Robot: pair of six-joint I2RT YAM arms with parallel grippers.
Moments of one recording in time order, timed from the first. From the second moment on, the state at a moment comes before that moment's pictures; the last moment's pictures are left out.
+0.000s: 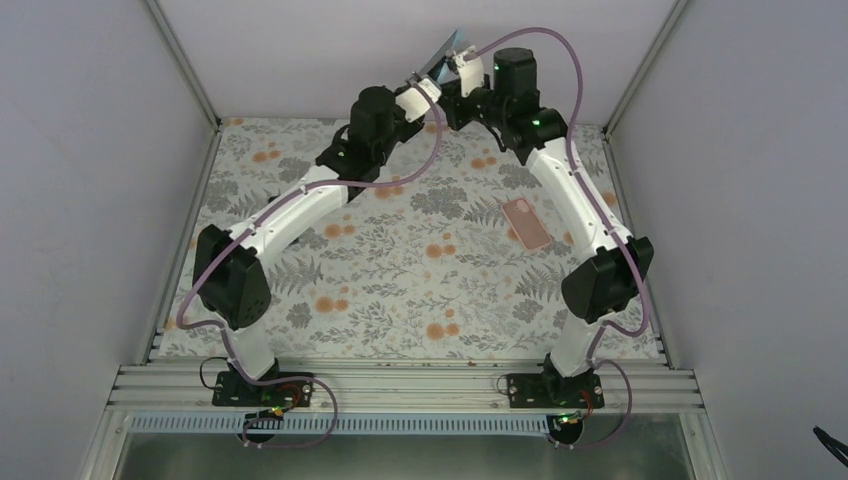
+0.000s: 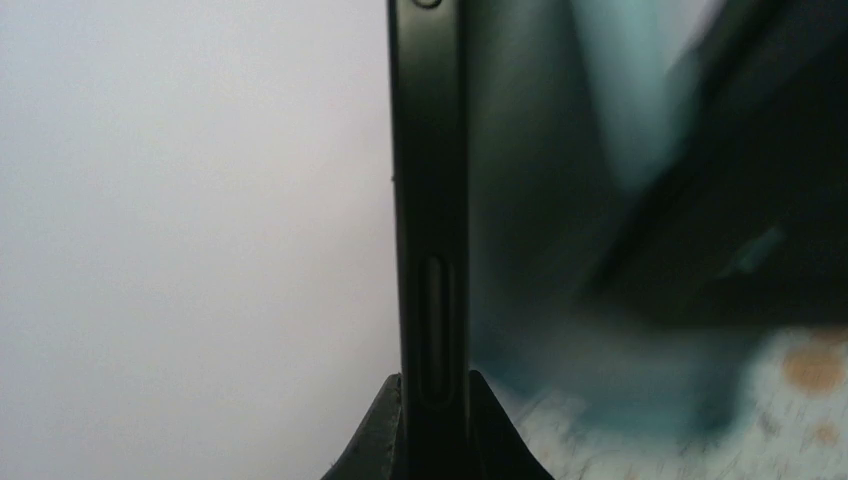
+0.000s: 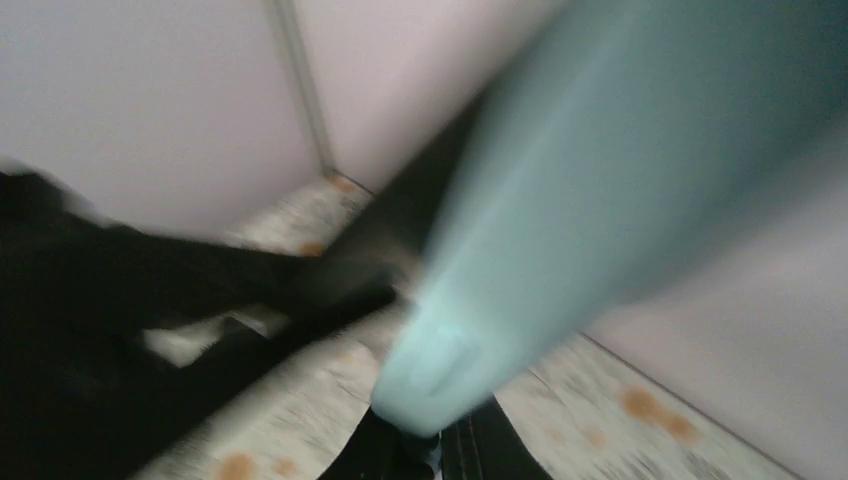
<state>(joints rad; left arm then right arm) -0.63 1.79 1.67 0.08 -0.31 0.59 0.38 1.81 1.95 -0.44 -0.43 -0.08</state>
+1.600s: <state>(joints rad) -0.76 1.73 0.85 -0.13 -0.66 1.03 0.20 2.06 1.54 -0.98 -0.40 -0.39</state>
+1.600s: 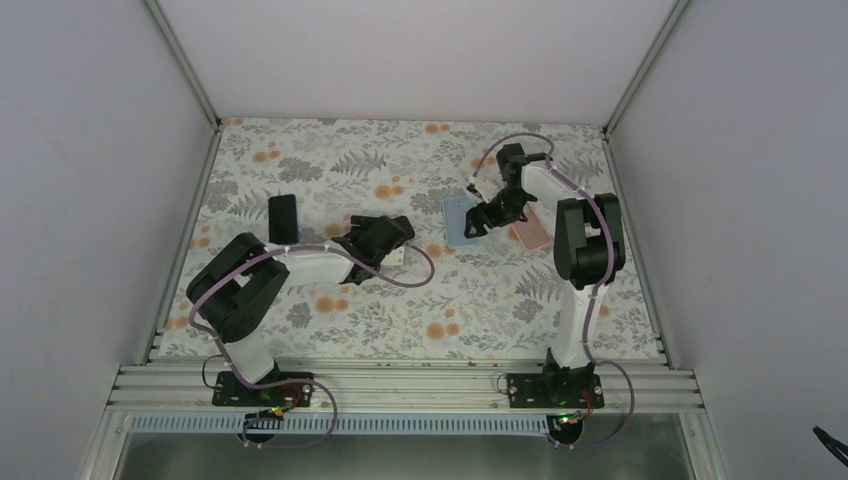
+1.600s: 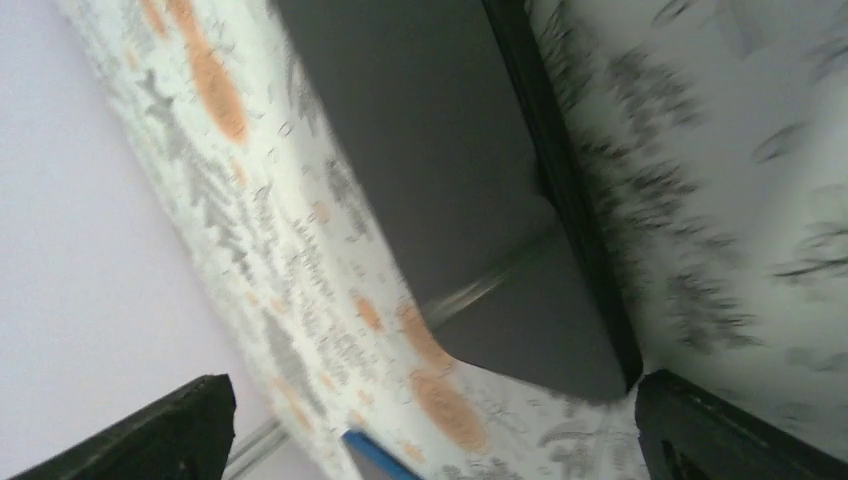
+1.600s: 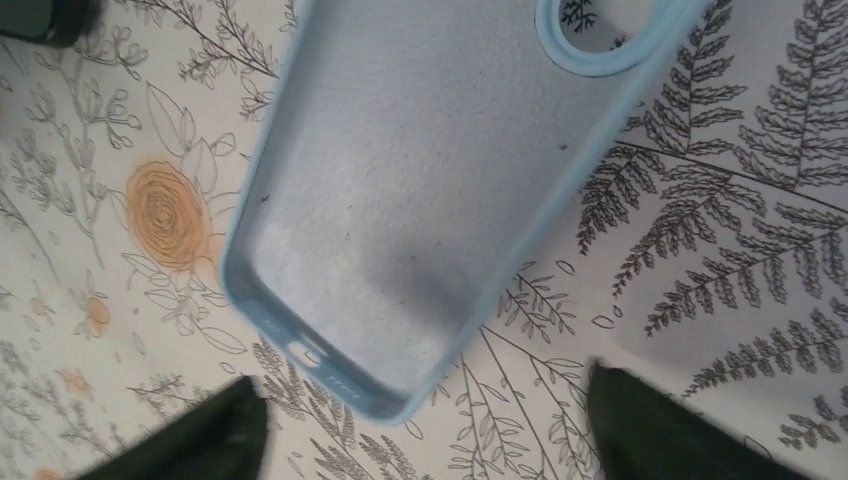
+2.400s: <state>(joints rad) 0.18 1.19 1.22 -0.60 0.17 0.70 0.04 1.14 1.01 -0.55 -0.13 -0.37</state>
